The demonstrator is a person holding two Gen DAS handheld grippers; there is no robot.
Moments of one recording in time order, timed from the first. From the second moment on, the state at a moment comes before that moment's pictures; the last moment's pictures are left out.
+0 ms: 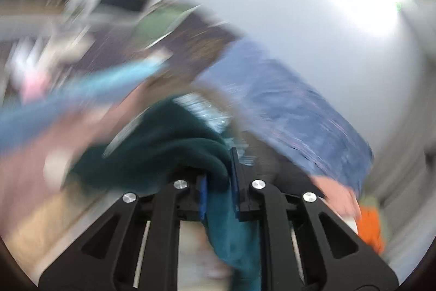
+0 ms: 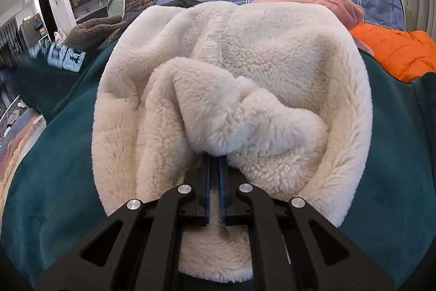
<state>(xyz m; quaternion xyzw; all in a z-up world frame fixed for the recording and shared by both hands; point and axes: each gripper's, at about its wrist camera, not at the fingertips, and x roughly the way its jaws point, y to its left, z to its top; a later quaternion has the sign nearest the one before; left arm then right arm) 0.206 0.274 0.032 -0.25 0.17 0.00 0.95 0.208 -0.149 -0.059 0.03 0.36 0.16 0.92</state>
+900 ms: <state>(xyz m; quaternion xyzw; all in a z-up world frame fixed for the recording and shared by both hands) 0.106 0.124 -0.010 0.03 0.31 -0.15 0.94 0.189 -0.188 -0.040 0.11 0.38 0.19 0.90</state>
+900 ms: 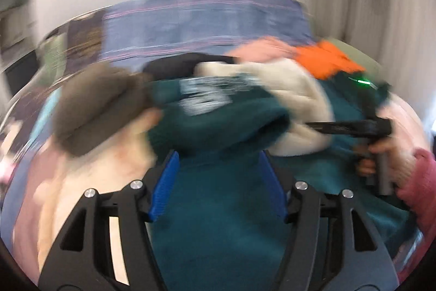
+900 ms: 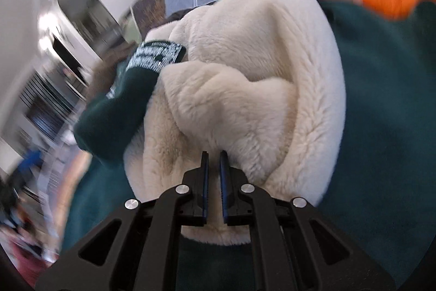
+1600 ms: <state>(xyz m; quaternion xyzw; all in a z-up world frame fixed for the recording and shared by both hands) 0.140 0.205 -0.110 -0.11 0.38 -0.07 0.92 0.195 0.098 -0.002 -0.34 0.29 0.17 0.88</state>
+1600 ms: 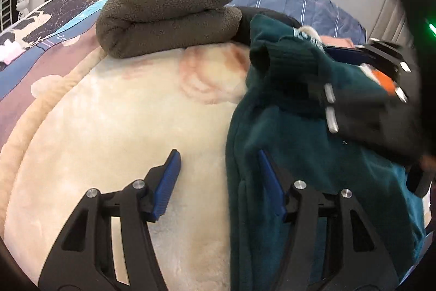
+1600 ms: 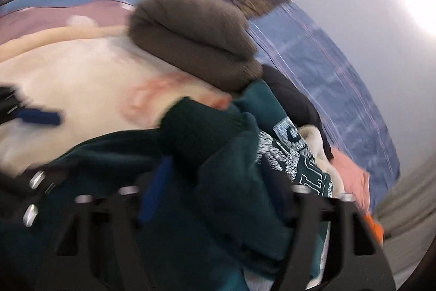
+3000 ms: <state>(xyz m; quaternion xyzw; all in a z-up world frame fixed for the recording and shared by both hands) 0.268 0.047 -0.078 -0.03 0.35 -0.06 0.94 0.202 -0.314 0.015 0.17 0.32 0.12 0.92</state>
